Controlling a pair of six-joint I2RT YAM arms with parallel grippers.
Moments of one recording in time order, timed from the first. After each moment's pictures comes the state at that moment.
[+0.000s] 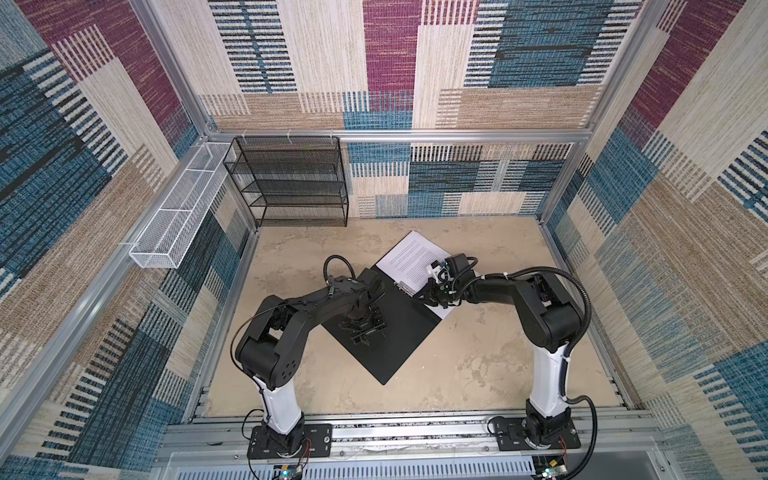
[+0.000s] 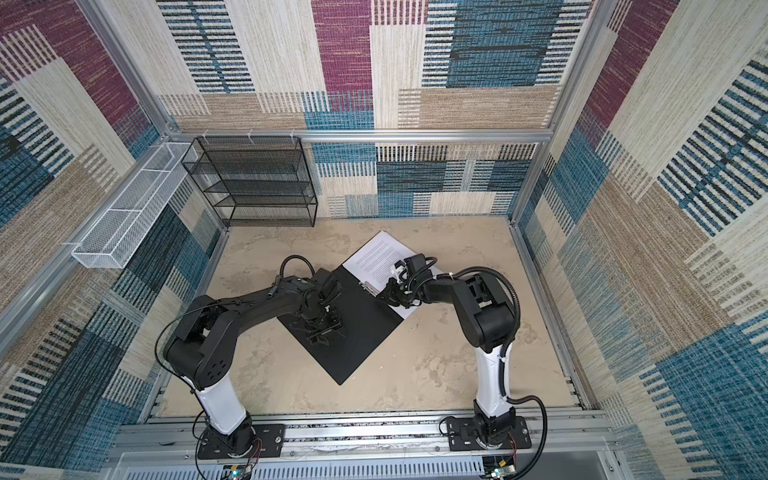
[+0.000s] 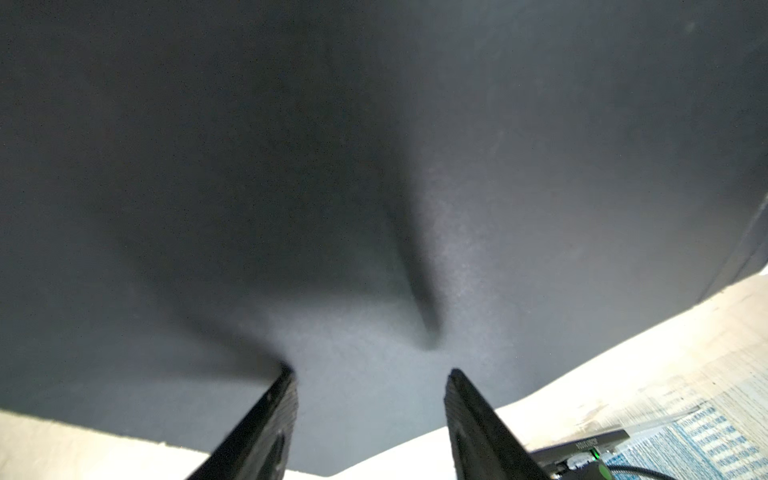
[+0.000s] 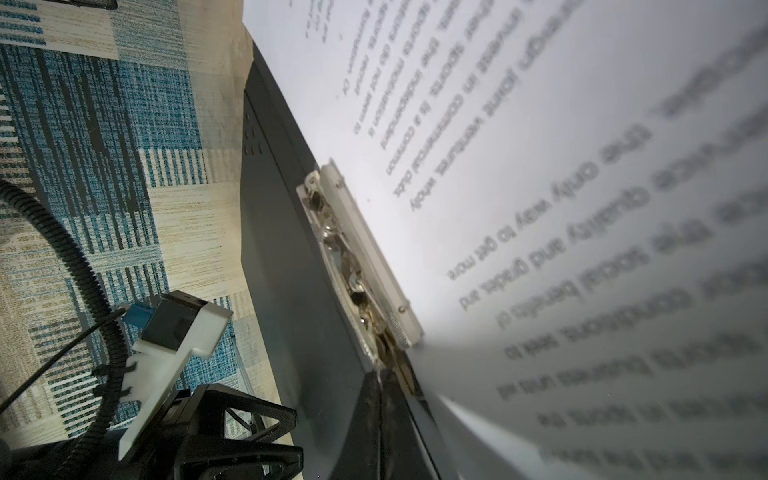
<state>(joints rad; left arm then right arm) -0.54 1.84 1.11 -0.81 0.30 -0.84 0.38 2.03 1.11 -0.01 -0.73 0.72</state>
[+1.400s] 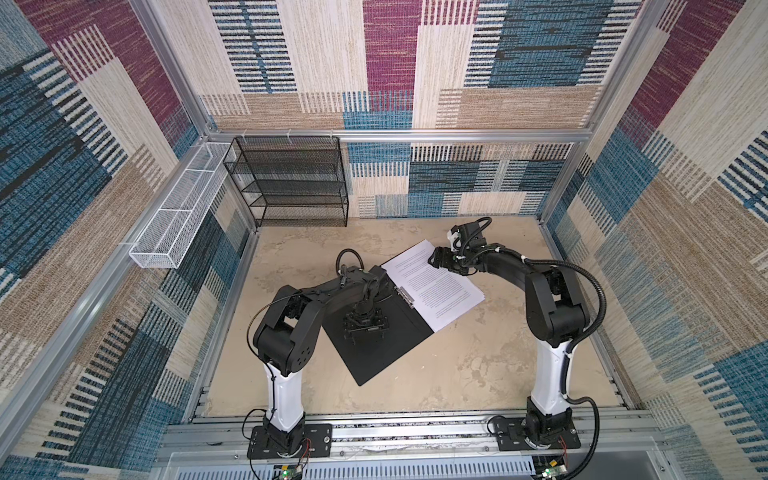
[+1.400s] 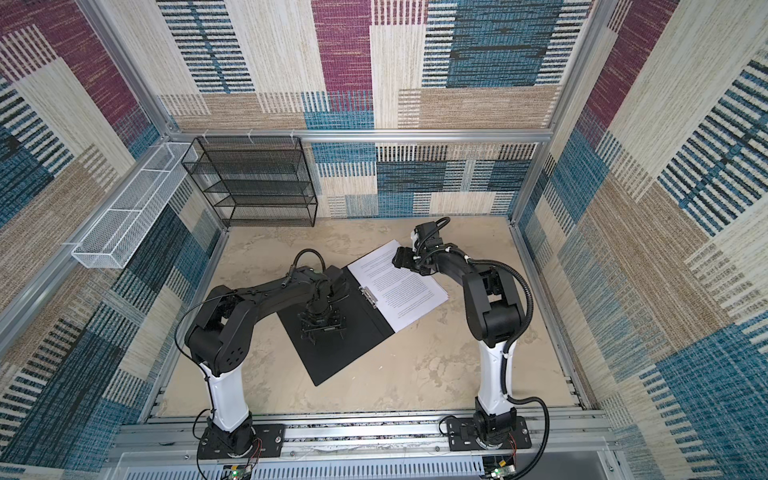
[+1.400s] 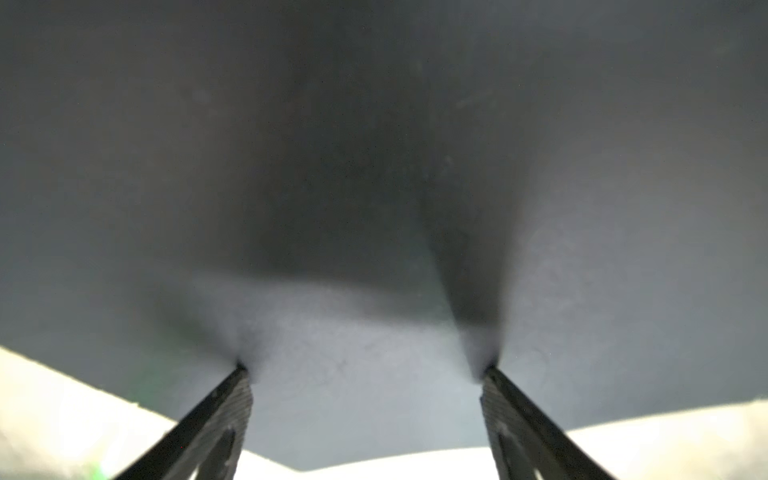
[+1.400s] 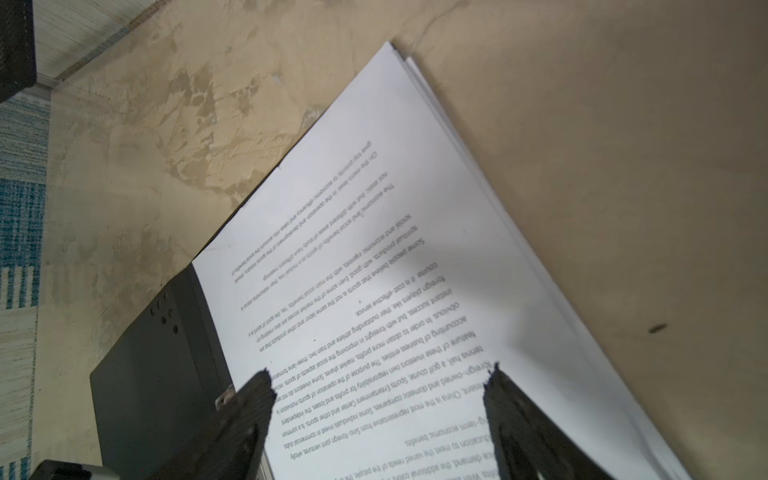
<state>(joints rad) -0.56 1.95 1.31 -0.98 0.08 -0.68 0.25 2.02 1.43 -0.33 -0.29 0.43</state>
